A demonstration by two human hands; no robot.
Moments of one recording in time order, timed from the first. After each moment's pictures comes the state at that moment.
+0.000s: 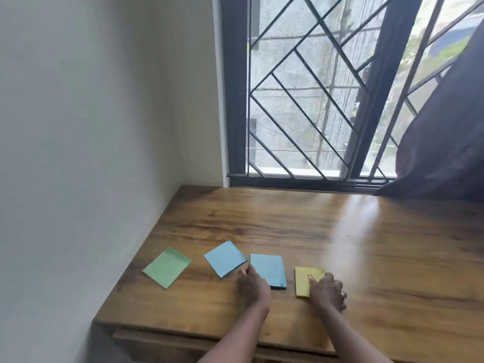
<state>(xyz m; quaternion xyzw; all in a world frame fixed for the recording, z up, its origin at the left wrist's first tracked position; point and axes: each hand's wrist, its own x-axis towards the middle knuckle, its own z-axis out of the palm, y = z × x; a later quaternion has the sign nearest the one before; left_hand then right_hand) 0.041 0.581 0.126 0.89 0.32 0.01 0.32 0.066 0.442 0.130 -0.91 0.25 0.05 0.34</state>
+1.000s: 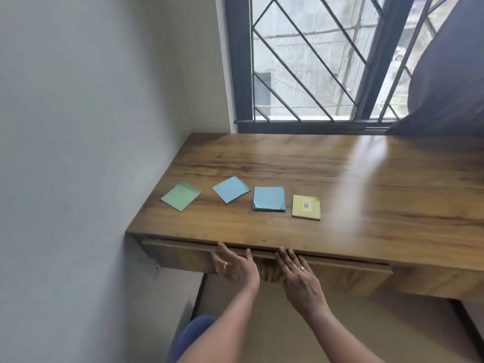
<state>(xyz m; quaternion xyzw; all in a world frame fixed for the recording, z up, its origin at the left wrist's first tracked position) -0.100 0.555 0.074 0.78 0.46 0.15 0.40 -0.098 0.422 0.047 -0.95 -0.26 -0.05 0.14</state>
